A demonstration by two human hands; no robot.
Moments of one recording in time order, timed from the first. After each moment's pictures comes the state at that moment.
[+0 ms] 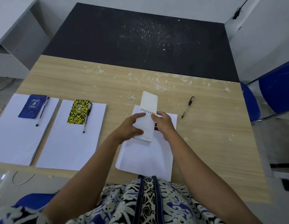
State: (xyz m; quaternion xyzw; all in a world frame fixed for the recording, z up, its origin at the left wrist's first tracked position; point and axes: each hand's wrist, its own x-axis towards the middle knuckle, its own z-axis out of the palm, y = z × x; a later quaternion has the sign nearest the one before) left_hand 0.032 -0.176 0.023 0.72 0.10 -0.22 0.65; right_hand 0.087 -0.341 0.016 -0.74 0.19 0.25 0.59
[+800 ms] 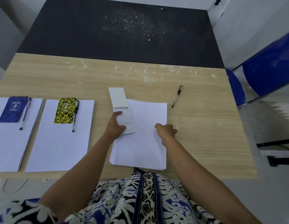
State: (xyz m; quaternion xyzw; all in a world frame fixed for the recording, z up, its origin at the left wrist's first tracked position) left_hand 0.025 -0.168 -0.031 0.78 0.22 -0.13 0.57; right_hand 0.042 -0.378 -0.014 -0.76 0.41 0.24 0.44
